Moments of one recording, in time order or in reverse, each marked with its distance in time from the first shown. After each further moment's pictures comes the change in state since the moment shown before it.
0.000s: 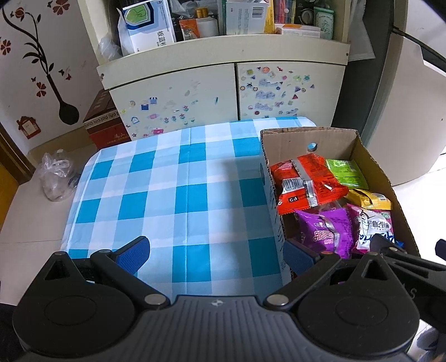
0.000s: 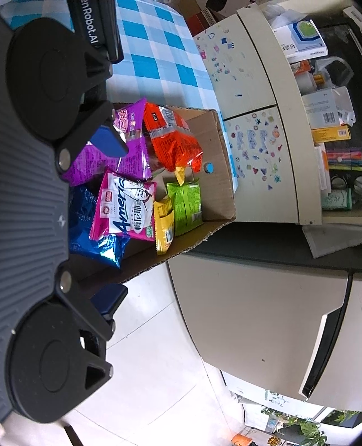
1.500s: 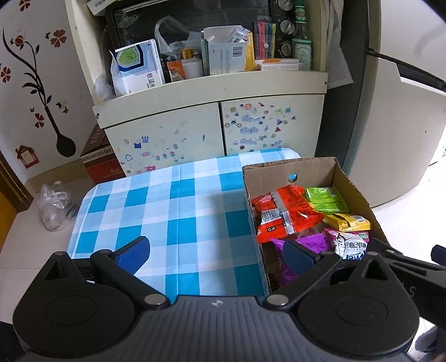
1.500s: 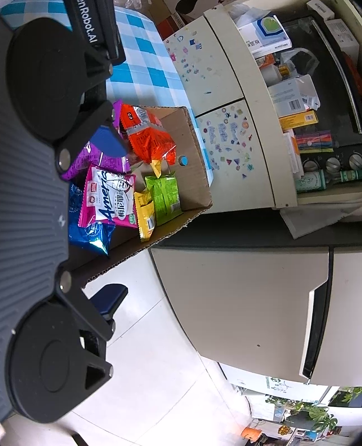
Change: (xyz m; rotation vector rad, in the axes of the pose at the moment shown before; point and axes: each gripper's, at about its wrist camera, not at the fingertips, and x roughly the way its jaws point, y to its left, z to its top) left arm -0.029 -0.020 0.000 -0.006 -0.149 -0.044; right arm -0.019 -0.024 0.001 0.098 -0.080 0.012
